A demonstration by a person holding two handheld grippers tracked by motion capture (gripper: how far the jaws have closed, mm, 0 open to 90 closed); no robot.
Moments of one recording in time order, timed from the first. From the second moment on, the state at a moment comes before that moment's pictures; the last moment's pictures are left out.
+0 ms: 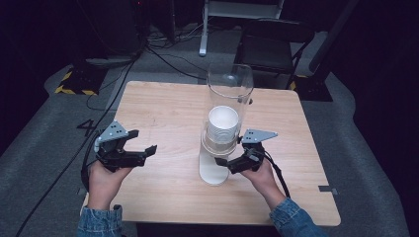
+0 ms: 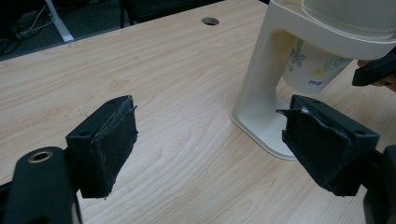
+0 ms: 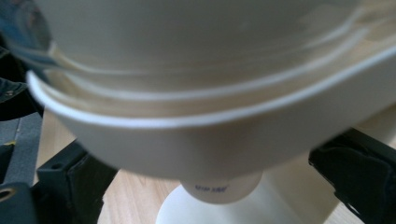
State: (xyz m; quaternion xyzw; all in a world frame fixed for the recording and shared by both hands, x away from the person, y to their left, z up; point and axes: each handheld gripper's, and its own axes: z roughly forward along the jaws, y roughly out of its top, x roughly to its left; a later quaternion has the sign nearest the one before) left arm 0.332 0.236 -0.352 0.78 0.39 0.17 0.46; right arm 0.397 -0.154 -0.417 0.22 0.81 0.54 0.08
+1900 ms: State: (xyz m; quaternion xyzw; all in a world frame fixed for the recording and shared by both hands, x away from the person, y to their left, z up) left arm 0.332 0.238 -0.351 0.77 0.39 0.16 0.48; right arm 0.386 -0.148 -0.430 0.22 0.78 0.57 0.11
